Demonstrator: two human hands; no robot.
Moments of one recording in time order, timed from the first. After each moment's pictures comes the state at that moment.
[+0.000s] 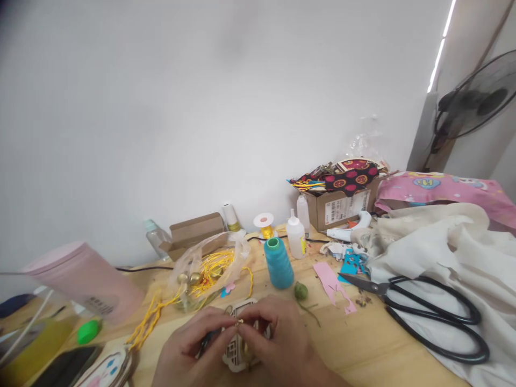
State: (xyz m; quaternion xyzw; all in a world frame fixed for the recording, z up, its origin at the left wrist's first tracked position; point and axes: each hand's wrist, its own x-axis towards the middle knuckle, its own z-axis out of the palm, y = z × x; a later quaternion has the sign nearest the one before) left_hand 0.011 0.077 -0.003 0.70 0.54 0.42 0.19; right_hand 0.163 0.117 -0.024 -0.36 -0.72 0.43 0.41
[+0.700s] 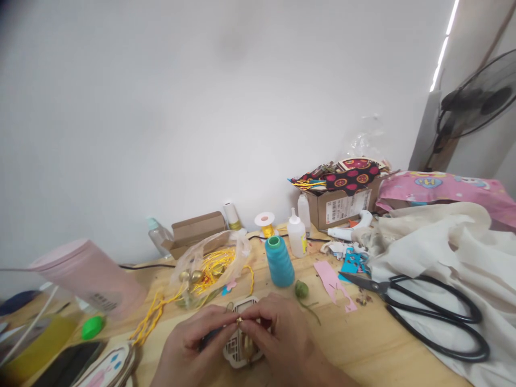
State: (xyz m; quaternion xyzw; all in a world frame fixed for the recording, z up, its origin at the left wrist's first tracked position) left_hand 0.005 0.078 -0.004 0.71 0.54 0.39 0.23; right_hand 0.165 0.120 -0.024 -0.34 -0.75 0.41 0.38
